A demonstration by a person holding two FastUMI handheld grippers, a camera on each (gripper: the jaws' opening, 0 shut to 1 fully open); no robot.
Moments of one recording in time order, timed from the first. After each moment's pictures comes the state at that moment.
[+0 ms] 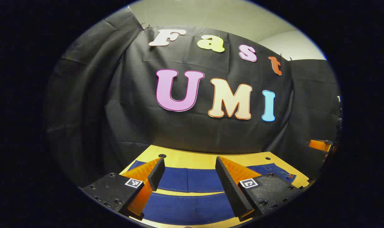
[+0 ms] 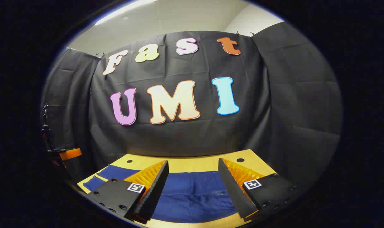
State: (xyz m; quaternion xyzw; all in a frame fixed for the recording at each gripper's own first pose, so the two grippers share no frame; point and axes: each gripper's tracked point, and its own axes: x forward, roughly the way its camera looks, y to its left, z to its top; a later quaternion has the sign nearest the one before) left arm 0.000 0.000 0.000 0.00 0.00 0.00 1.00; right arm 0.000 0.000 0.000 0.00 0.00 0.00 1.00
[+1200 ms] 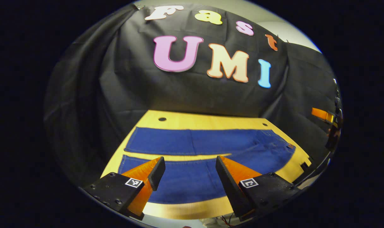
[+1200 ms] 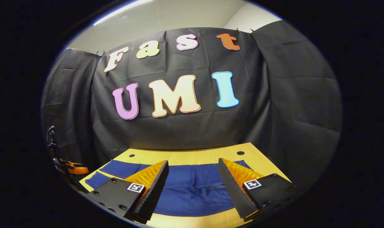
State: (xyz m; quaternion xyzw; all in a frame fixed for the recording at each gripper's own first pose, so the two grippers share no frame) left arm -0.056 0.042 -0.135 0.02 0.19 -0.07 0.98; right arm -0.024 0.002 -0.026 0.01 0.03 0.01 1.00
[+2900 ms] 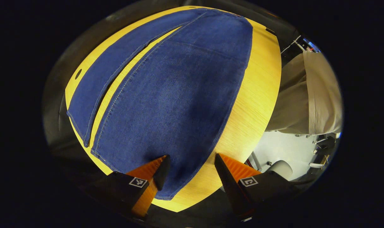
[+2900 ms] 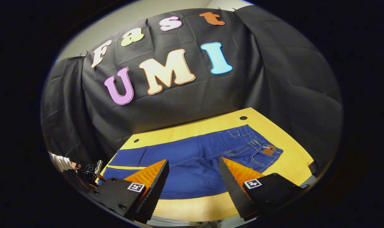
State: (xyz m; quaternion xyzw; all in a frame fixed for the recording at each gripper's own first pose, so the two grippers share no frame) left arm -0.113 0.166 -0.296 0.36 0.59 -0.30 0.66; right arm -0.041 0.015 -0.117 0.08 0.15 -0.01 0.99
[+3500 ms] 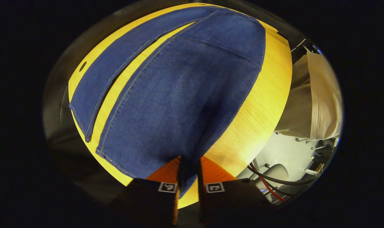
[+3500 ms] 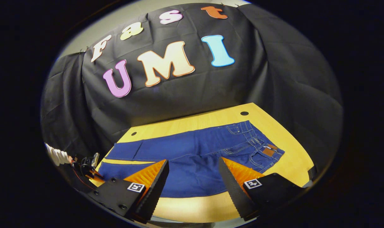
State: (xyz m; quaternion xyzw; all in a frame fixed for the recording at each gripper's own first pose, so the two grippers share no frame) left arm -0.093 0.172 -0.300 0.34 0.59 -0.27 0.68; right arm -0.021 -0.018 -0.144 0.05 0.20 0.02 0.98
